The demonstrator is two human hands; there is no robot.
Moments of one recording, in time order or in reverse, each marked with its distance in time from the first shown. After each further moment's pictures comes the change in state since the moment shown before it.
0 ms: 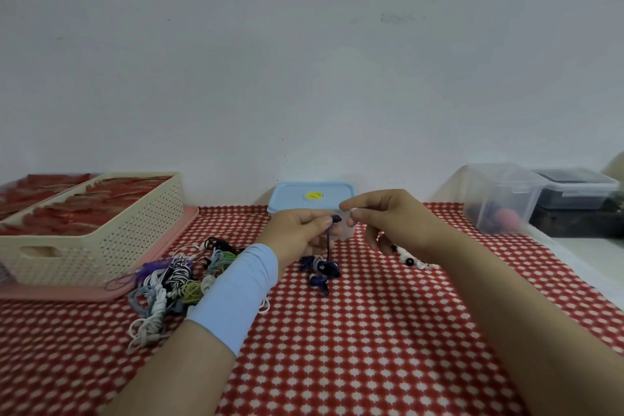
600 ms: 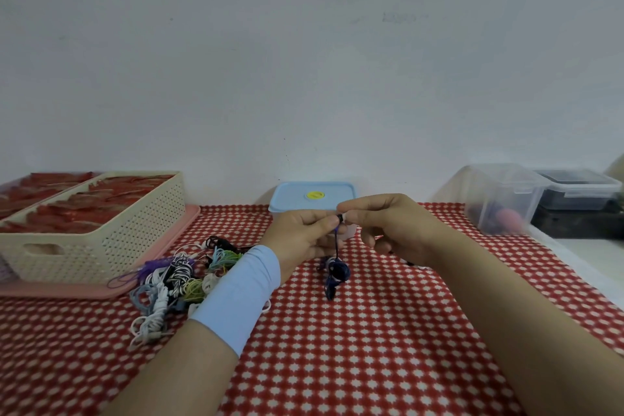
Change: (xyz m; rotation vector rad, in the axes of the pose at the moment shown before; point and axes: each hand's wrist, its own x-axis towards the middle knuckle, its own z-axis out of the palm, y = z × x) left_hand -0.008 0.004 0.007 -0.193 -0.058 0.004; right_hand 0.004 0.000 0.008 0.317 -0.033 0.161
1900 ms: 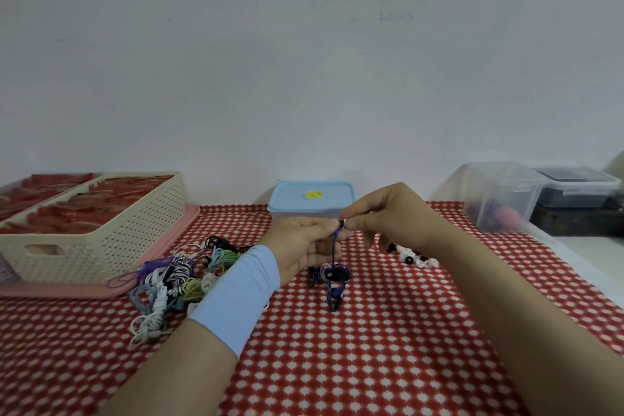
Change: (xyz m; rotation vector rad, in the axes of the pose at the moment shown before) left_hand -0.003 0.000 0.003 -0.115 -0.019 -0.157; right_hand -0.003 -0.005 -0.010 -0.409 0.032 -0.208
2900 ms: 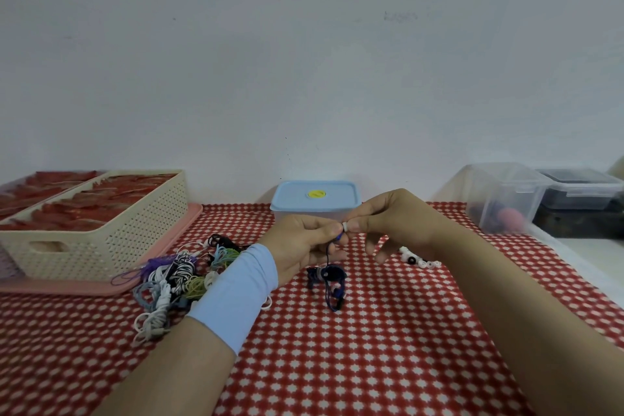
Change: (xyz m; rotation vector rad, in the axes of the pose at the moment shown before) left_hand -0.002 0.001 -0.005 0.068 -0.033 0.025; right_hand -0.005 -0.006 -0.002 0.130 -0.139 0.146
